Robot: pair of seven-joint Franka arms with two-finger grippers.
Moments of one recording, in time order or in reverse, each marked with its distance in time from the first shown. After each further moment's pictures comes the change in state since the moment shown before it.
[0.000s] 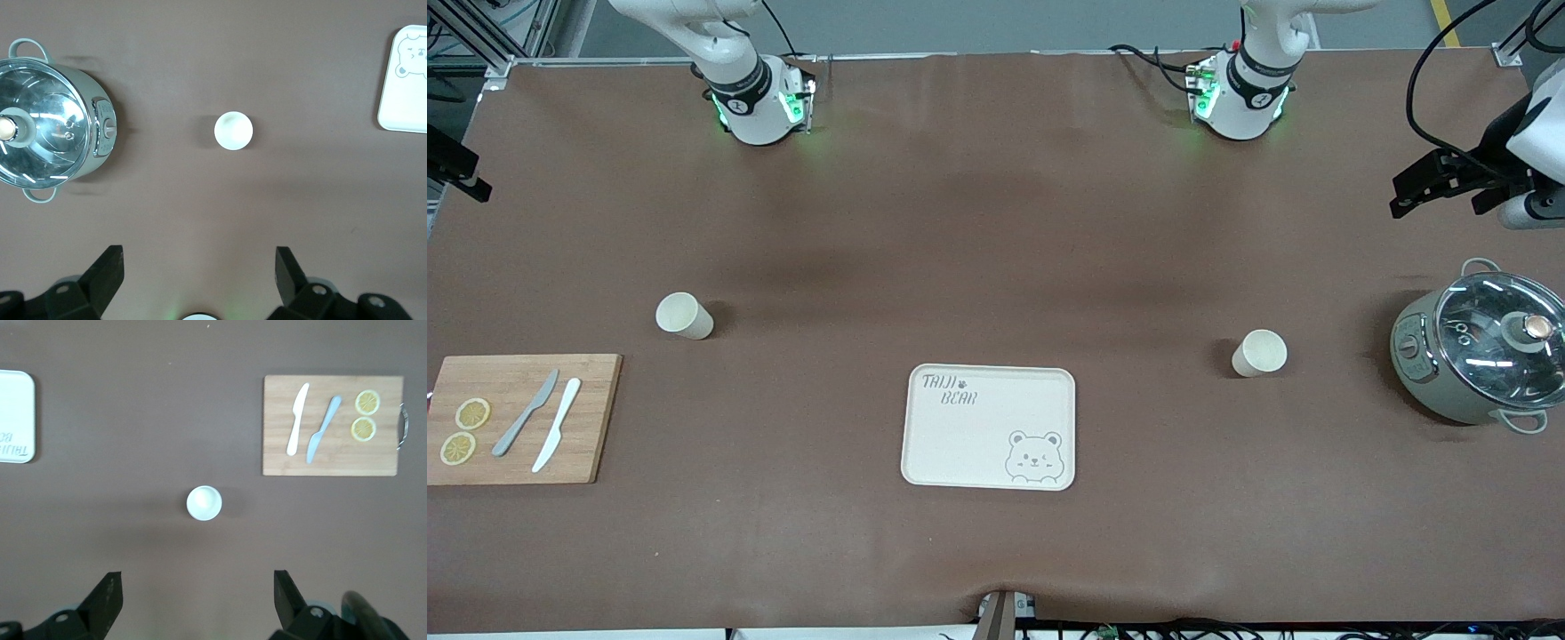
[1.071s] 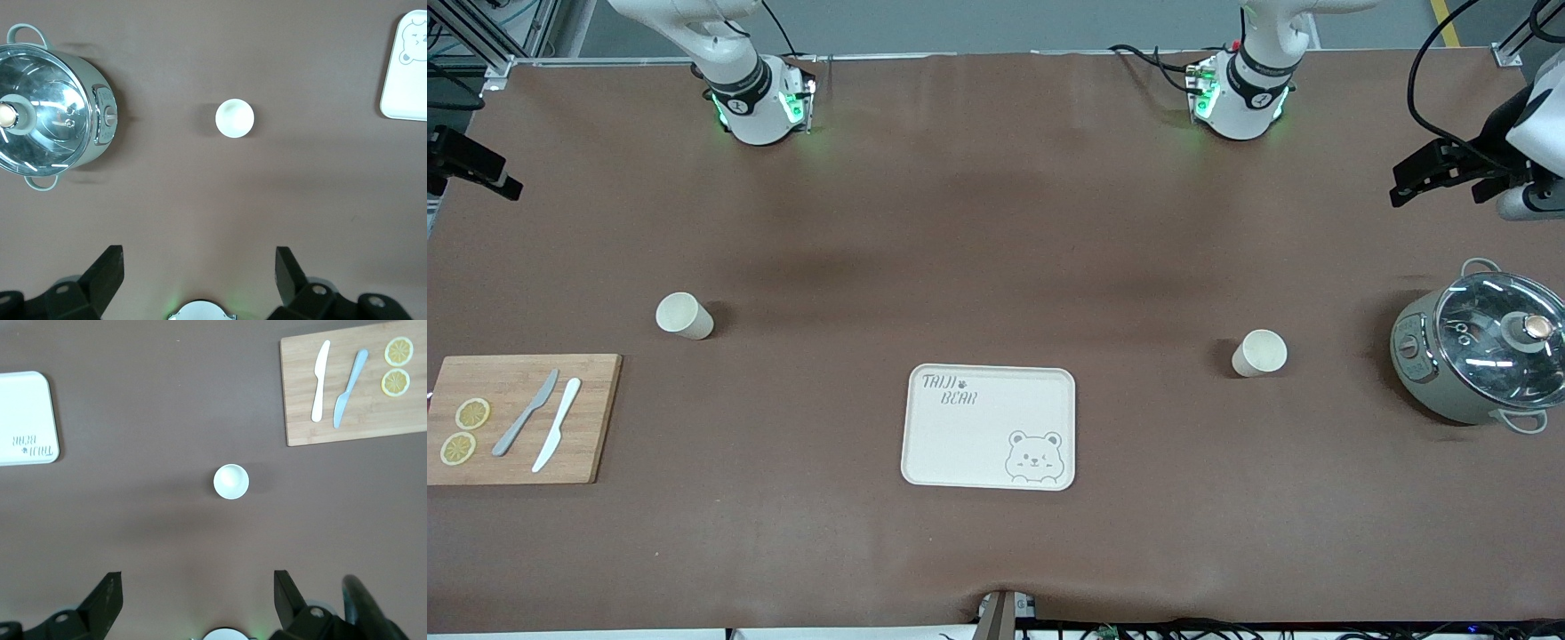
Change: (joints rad) left arm 0.001 -0.005 0.000 0.013 0.000 -0.046 0.000; right arm 0.019 0.038 0.004 0.049 0.047 -0.087 0.116
